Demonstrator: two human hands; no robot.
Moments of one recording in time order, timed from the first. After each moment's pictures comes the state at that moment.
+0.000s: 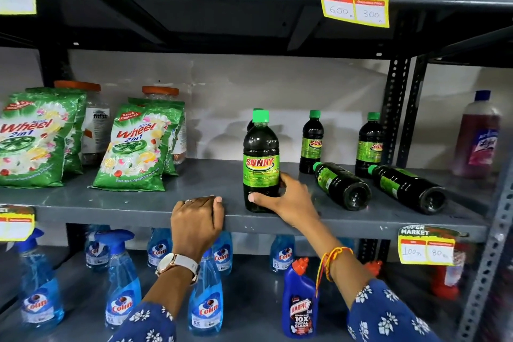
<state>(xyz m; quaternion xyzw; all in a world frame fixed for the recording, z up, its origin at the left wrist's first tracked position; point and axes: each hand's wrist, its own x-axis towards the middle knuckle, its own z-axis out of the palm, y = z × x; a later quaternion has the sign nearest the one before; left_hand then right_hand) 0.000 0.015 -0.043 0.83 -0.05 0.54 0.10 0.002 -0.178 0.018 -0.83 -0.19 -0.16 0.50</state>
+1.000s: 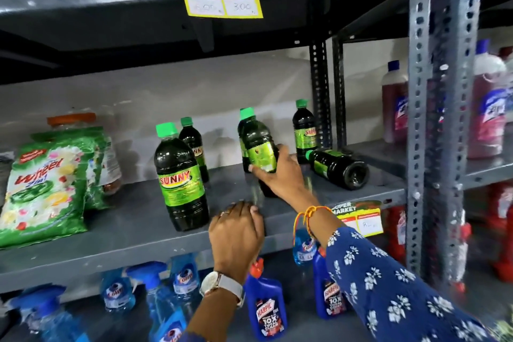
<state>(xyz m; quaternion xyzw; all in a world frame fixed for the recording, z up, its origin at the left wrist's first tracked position) 0.005 -0.168 -0.036 0.86 -0.12 0.49 0.07 0.054 -0.291 0.032 -0.84 -0.04 -0.33 0.43</state>
